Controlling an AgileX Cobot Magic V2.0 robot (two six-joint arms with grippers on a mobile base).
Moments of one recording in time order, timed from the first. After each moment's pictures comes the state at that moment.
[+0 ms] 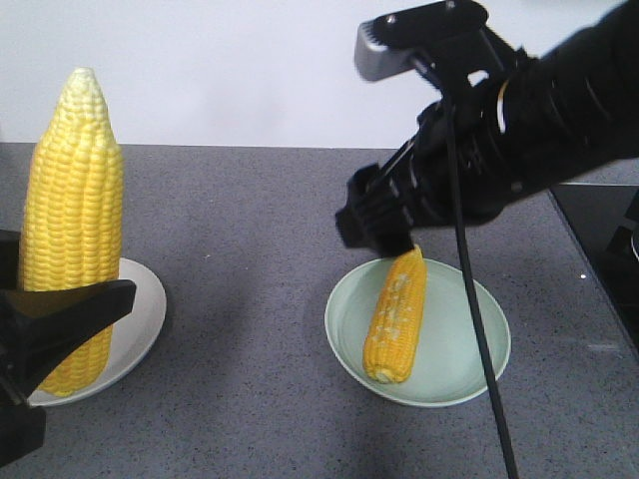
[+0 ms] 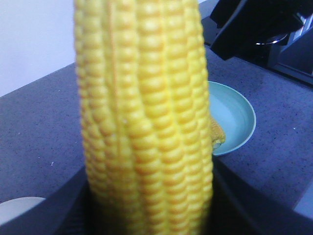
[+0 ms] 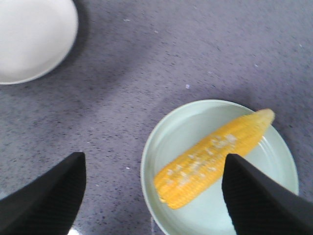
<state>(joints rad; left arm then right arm) -0.65 0.77 -0.86 -0.11 0.60 0.16 0.66 1.39 -1.49 0.02 1.10 0.03</state>
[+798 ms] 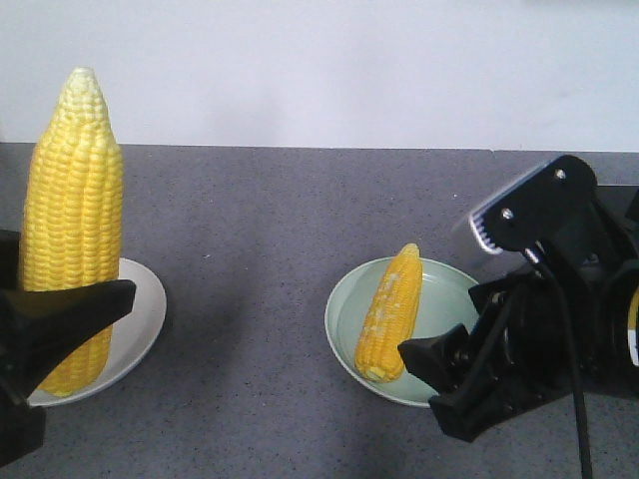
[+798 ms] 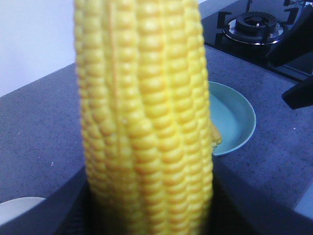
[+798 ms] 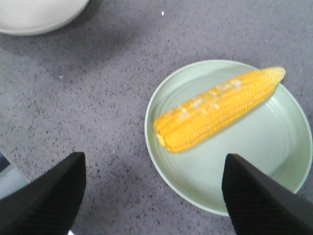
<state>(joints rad) -0.65 0.77 -0.86 -0.11 0.60 0.16 0.73 1.00 -0.93 -0.06 0.80 0.07</state>
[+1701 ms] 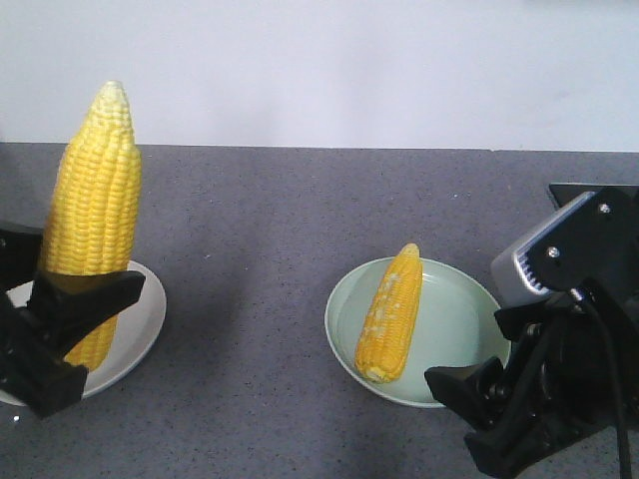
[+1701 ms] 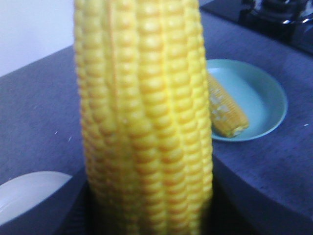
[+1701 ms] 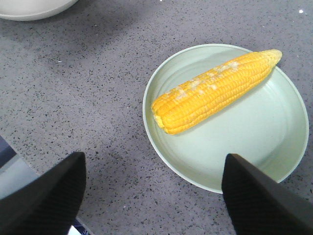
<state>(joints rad) -0.61 0.86 -0.90 -0.02 0.66 0.07 0.73 0.92 -0.86 -0.06 0.81 0.07</state>
